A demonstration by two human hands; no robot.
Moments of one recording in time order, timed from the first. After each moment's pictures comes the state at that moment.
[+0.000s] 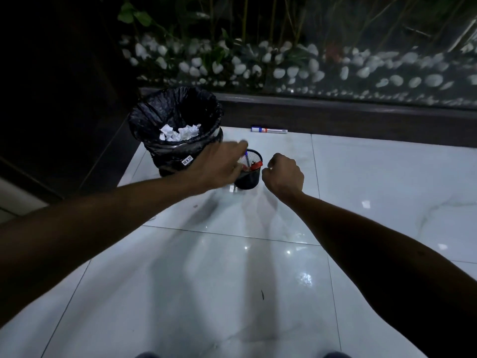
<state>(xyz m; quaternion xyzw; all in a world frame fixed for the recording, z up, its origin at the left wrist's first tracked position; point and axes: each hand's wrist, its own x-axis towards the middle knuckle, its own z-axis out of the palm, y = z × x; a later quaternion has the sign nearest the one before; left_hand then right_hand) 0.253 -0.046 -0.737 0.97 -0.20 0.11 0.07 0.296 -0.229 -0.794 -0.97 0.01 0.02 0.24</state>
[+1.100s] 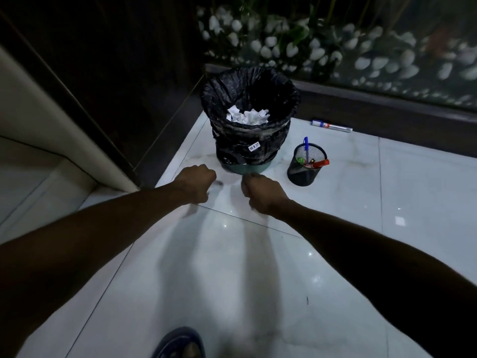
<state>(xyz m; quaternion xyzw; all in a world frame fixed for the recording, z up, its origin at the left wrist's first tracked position) 0.169 0.111 -0.809 0.98 0.03 -0.17 -0.05 0.235 -0.091 -0.833 -0.90 -0.40 0.14 0.12</state>
